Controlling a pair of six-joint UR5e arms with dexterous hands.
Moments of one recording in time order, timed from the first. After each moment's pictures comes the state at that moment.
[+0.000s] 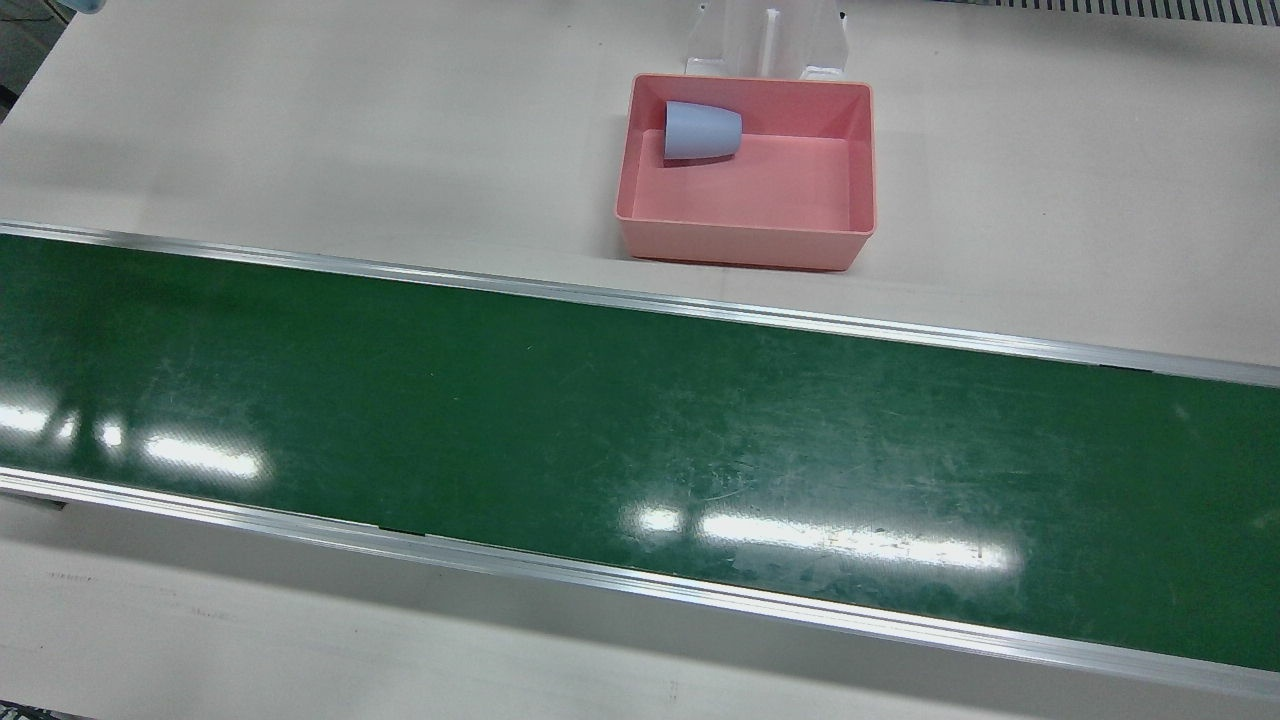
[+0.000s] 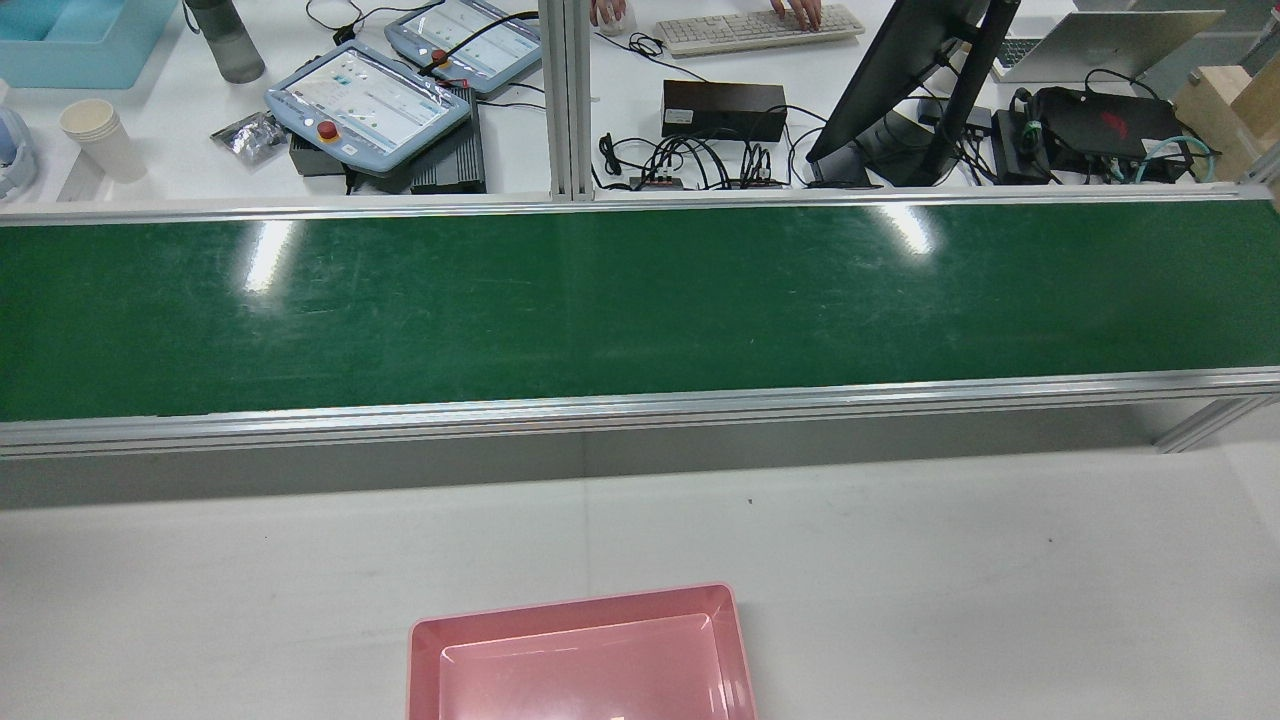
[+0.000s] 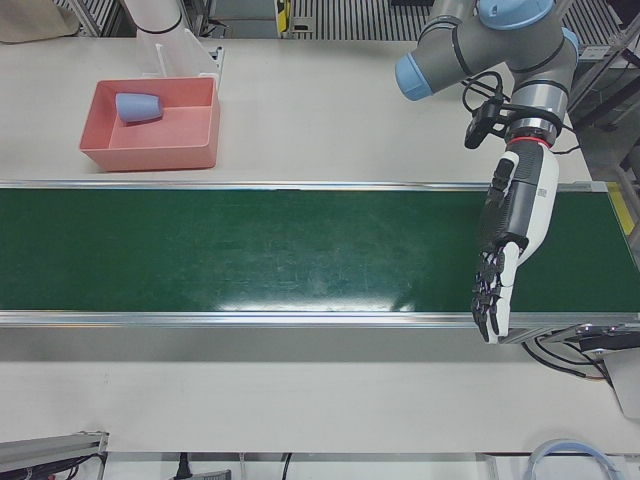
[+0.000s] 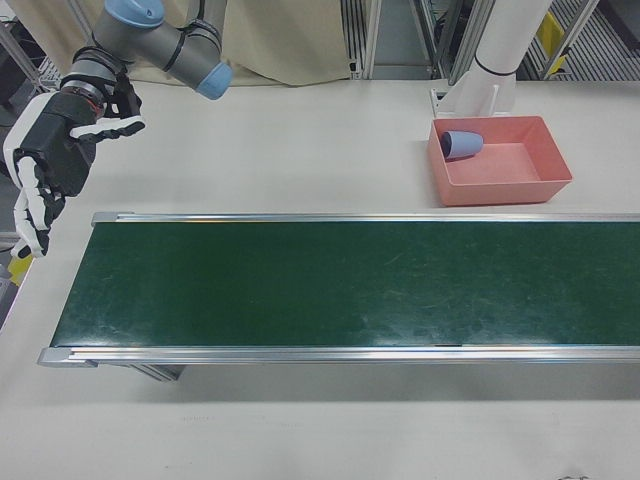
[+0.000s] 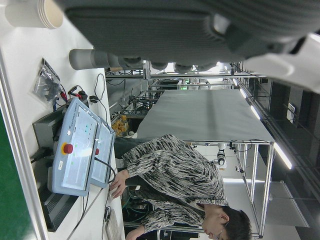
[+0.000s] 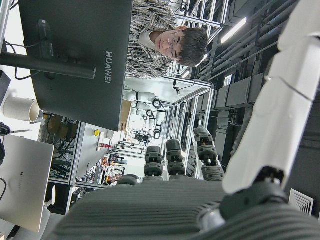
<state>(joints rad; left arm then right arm) -1.45 -1.73 -1.74 0.21 1.79 0.01 1.53 -1.73 1.79 -3.10 -1.47 -0.16</state>
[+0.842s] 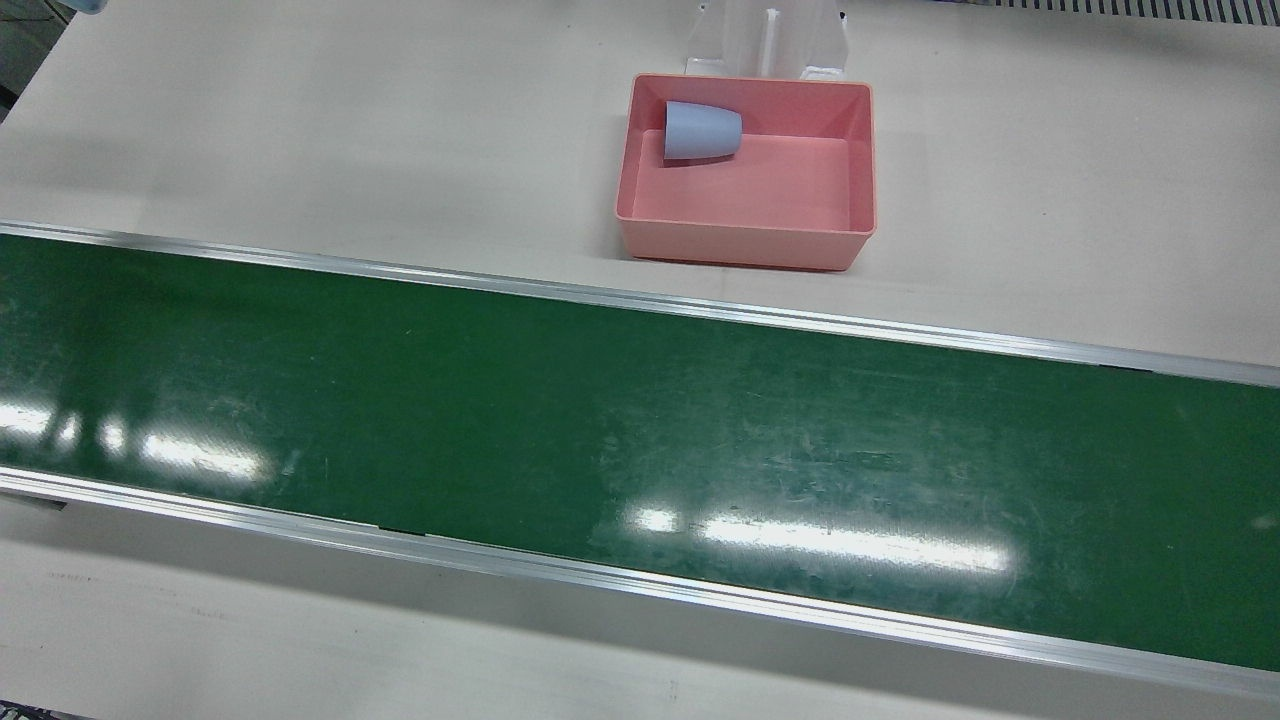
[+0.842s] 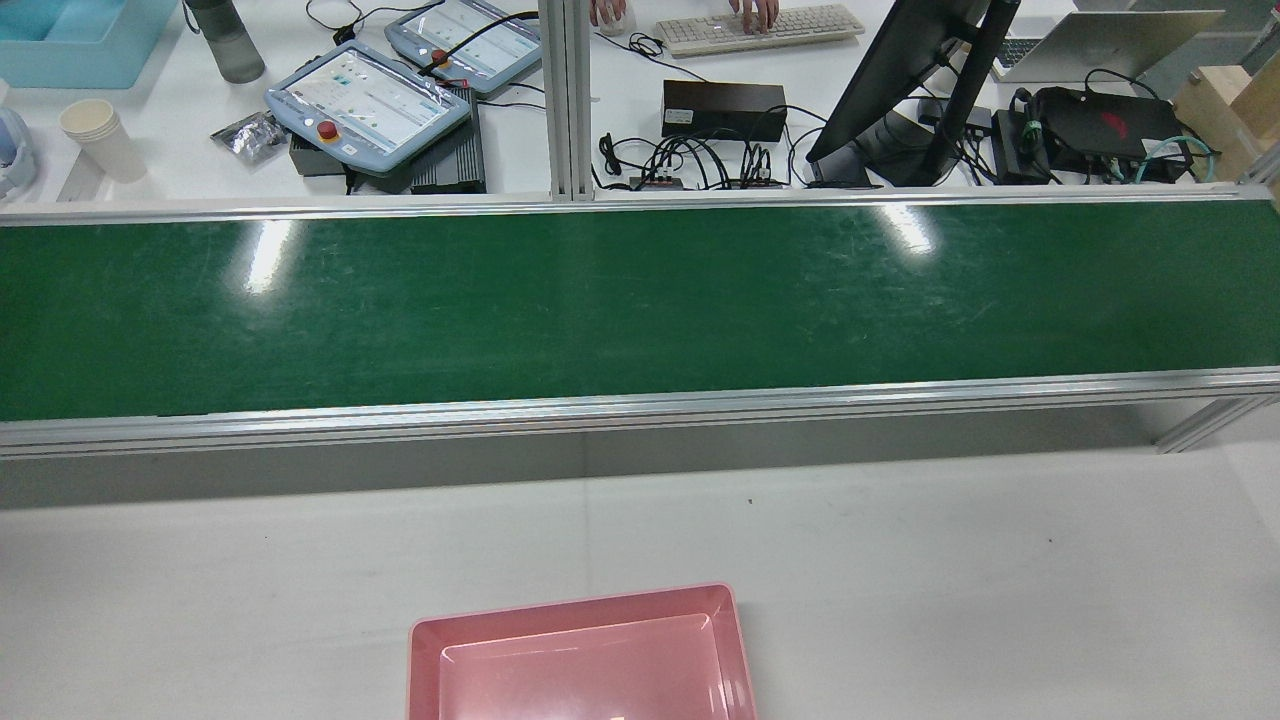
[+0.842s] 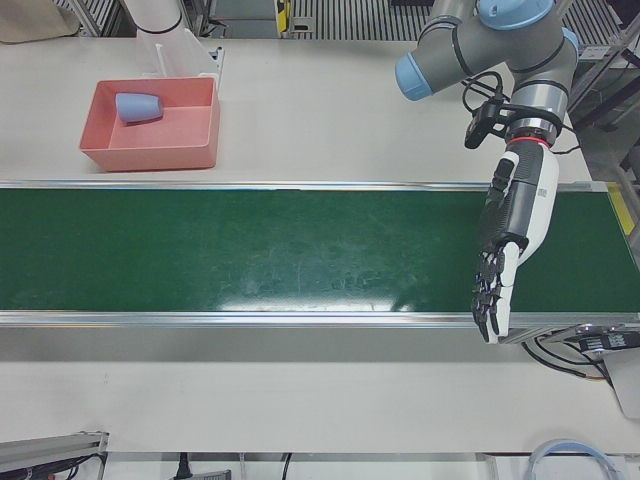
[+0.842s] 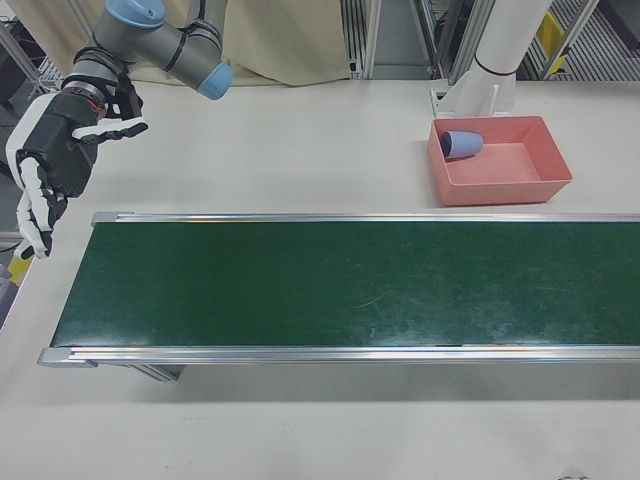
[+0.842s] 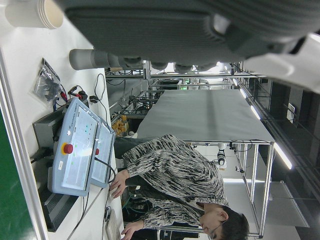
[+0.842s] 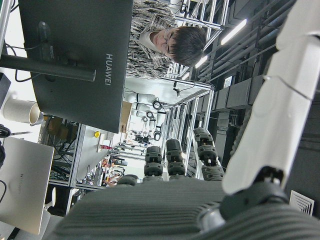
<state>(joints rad) -1.45 -1.73 -1.74 0.21 1.79 0.01 1.53 -1.73 1.79 -3.10 -1.48 -0.16</state>
